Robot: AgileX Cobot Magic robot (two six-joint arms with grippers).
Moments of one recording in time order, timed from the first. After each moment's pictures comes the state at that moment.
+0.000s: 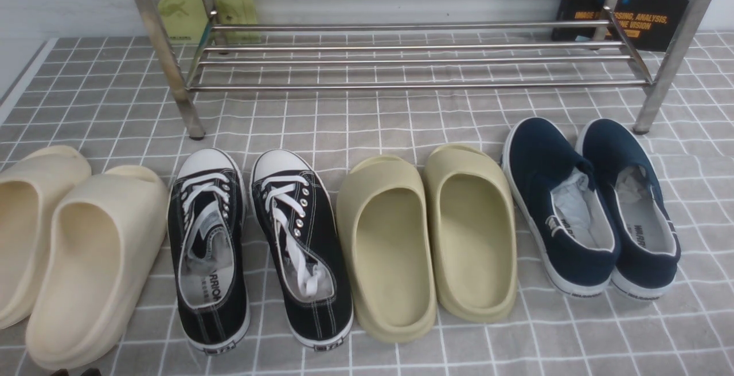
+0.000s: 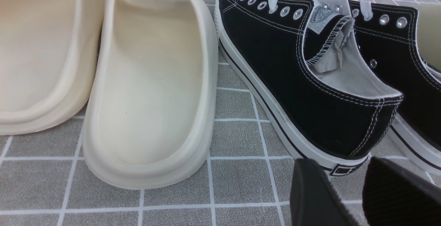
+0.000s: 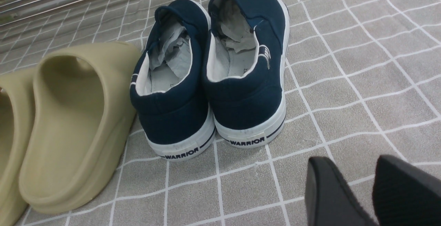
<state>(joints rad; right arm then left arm) -0.06 -0.01 0.02 0.19 0.37 0.12 -0.13 -0.01 0.03 -0.07 0.39 -0.13</state>
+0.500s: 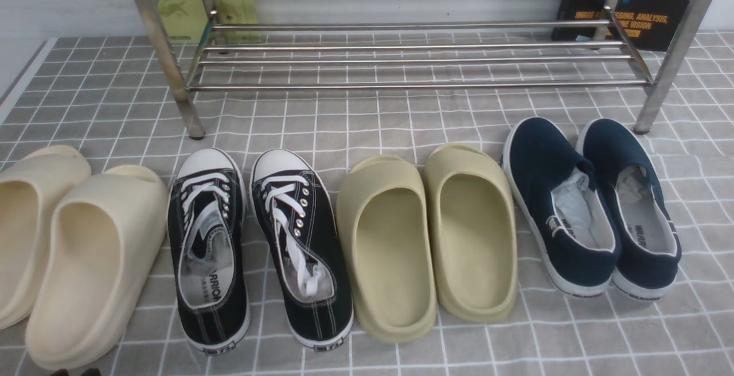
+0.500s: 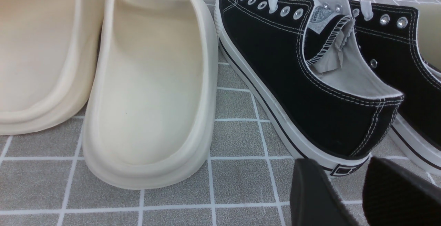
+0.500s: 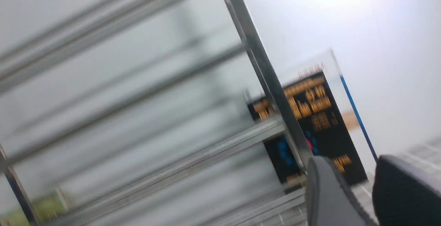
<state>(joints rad) -0.06 -0.01 0.03 0.22 -0.35 0.28 -0.13 -0.01 0.03 -0.07 0.39 -0.13</state>
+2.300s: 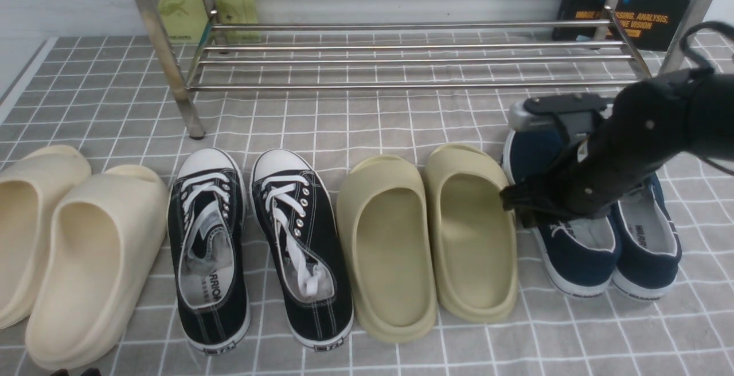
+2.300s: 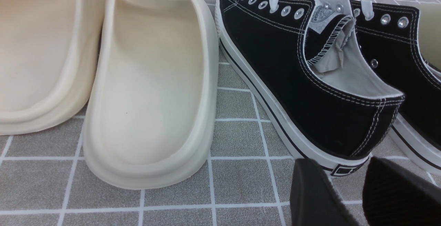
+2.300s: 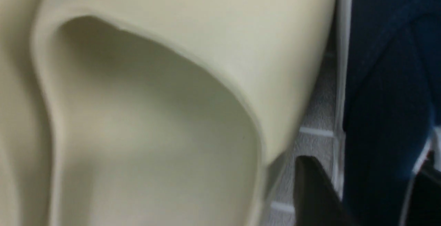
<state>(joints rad) 0.36 1.81 -1.15 0.08 0.55 0.18 -0.13 -0.01 0.03 -0.07 0.39 -0.13</state>
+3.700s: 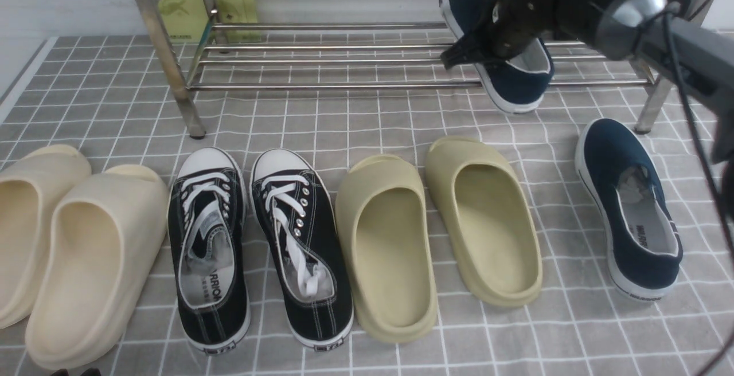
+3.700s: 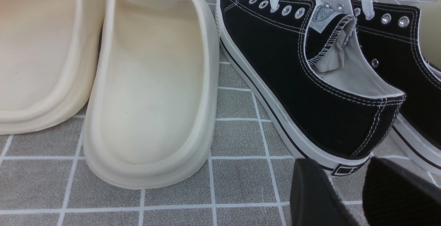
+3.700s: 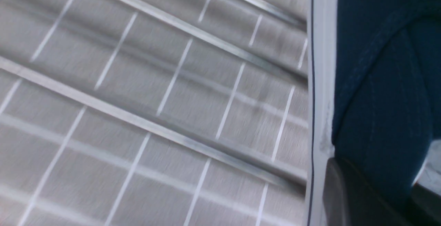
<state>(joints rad) 0.36 2.33 -2.21 -0.26 0.75 0.10 -0.13 -0.01 0.03 -0.07 0.39 -0.13</state>
